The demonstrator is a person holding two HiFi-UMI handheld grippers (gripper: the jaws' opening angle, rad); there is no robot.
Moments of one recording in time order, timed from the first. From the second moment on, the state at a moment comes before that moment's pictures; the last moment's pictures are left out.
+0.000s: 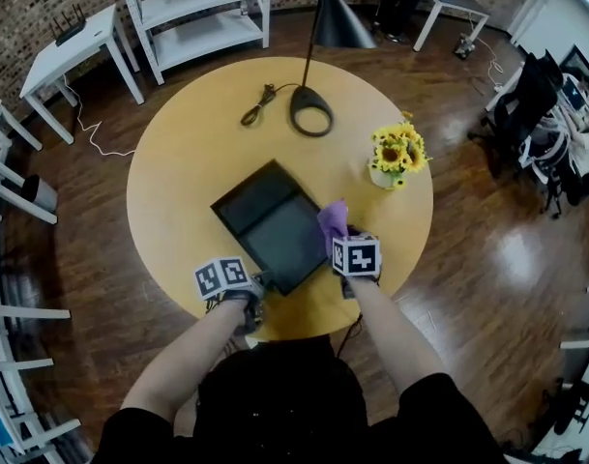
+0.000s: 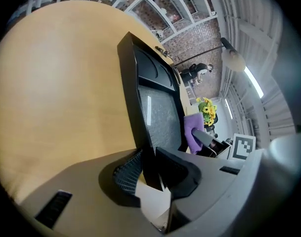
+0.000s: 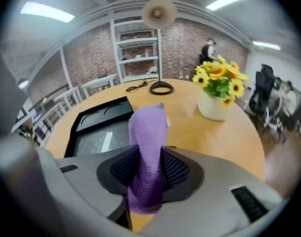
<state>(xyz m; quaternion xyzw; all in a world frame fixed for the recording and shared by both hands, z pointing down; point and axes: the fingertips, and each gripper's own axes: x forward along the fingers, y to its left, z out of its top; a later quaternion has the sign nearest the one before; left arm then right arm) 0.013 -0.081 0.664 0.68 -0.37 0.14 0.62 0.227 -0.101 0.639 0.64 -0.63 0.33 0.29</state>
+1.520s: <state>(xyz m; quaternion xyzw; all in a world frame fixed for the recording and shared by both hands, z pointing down) -0.060 -0.166 0.641 0.80 -0.33 0.36 0.34 0.237 -0.164 0.665 0.58 -0.63 0.43 0.28</state>
